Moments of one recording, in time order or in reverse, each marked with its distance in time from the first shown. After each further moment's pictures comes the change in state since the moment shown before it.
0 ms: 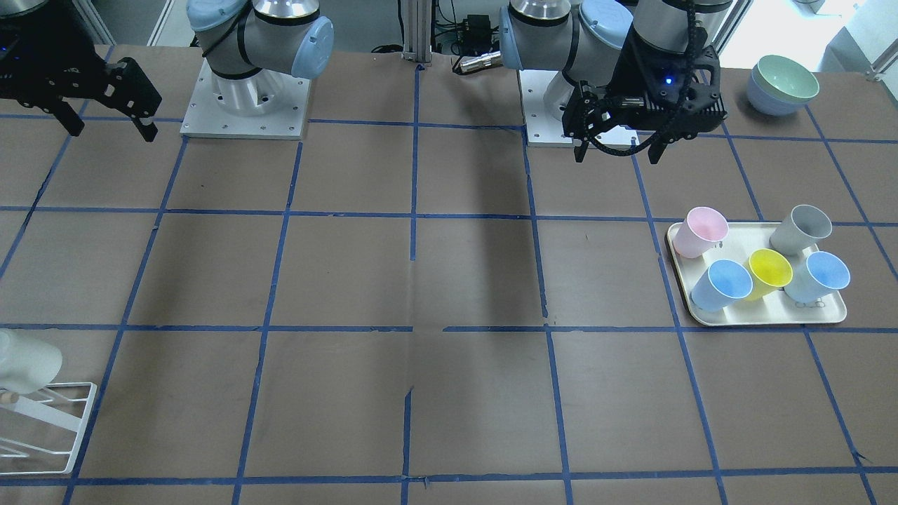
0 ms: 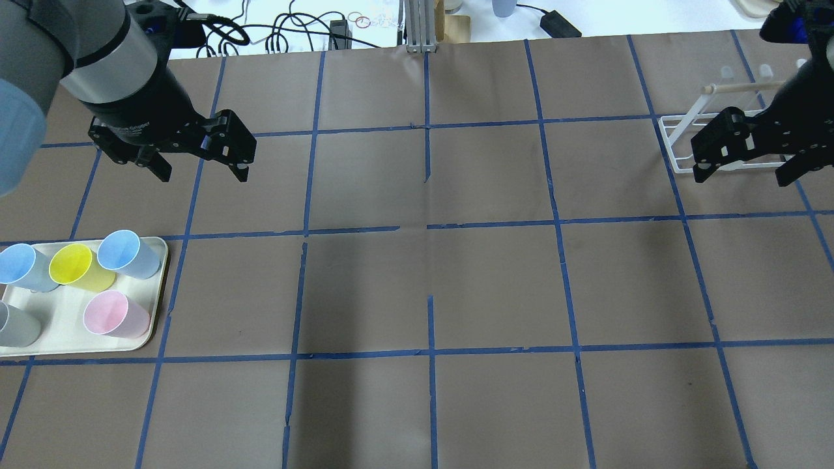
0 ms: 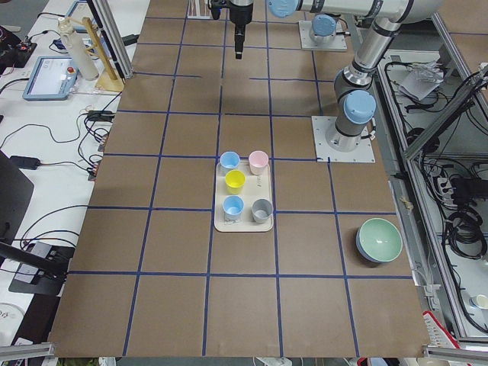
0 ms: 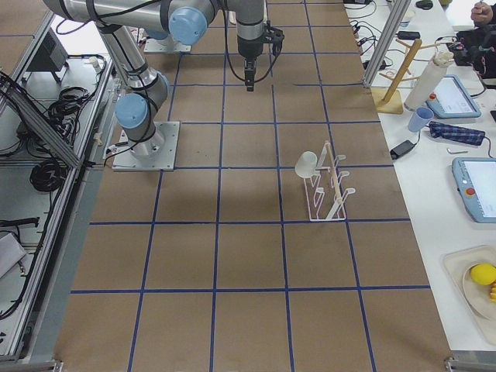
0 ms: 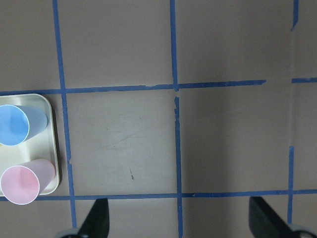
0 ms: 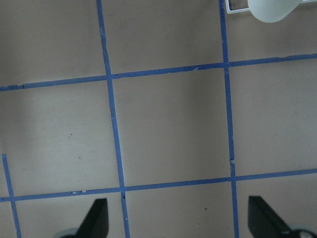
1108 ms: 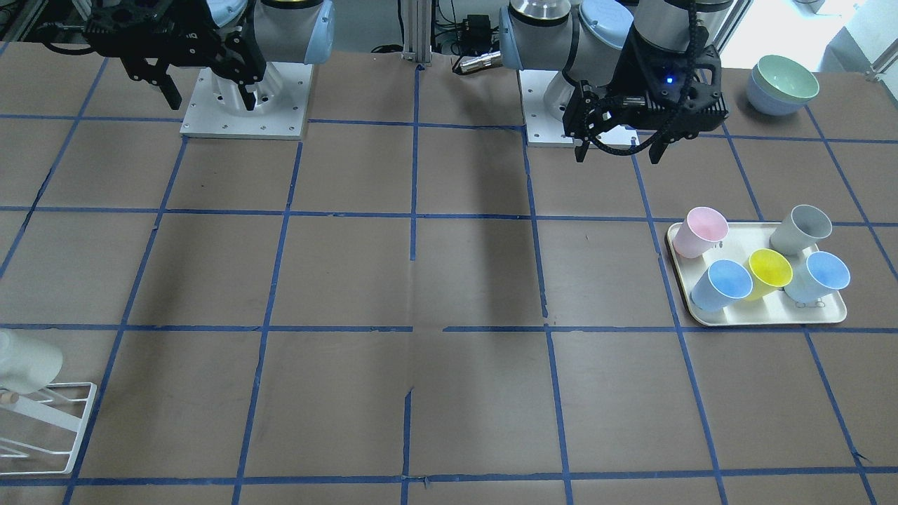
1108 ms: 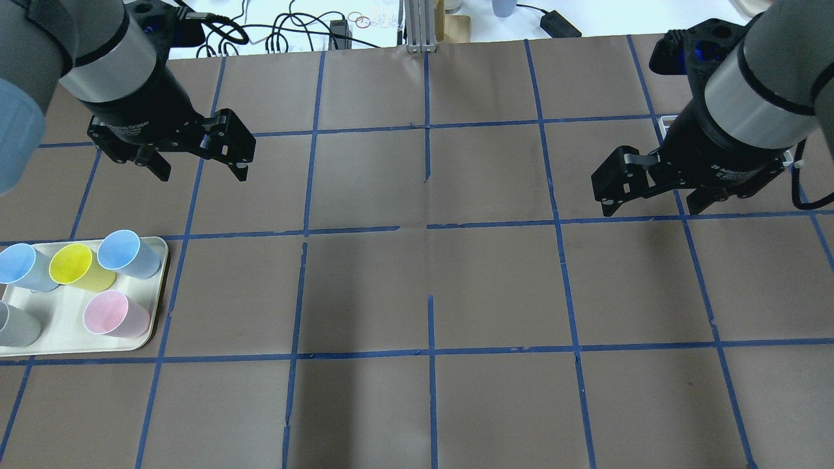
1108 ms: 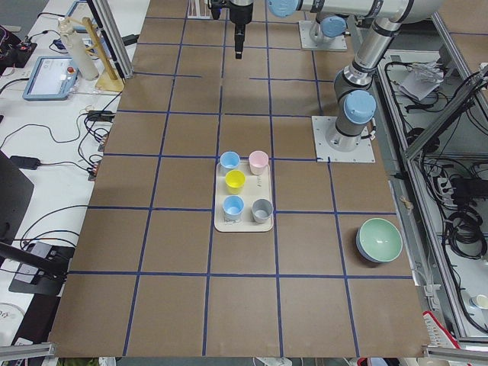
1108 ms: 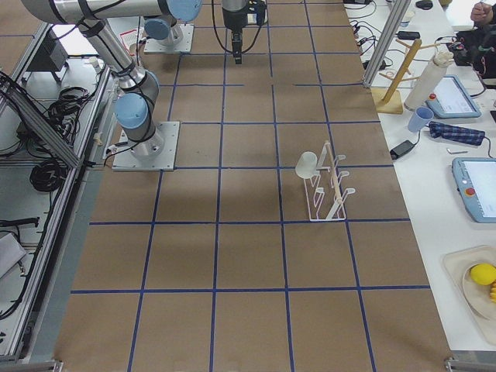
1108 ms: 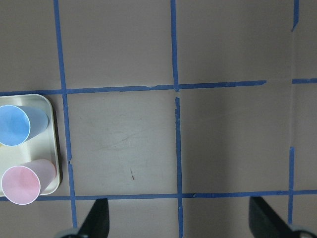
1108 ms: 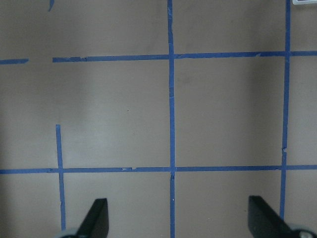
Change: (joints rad) left arm 0.001 0.000 0.002 0.000 0.001 0.000; right arm 0.243 -0.064 0.031 0.004 0.000 0.161
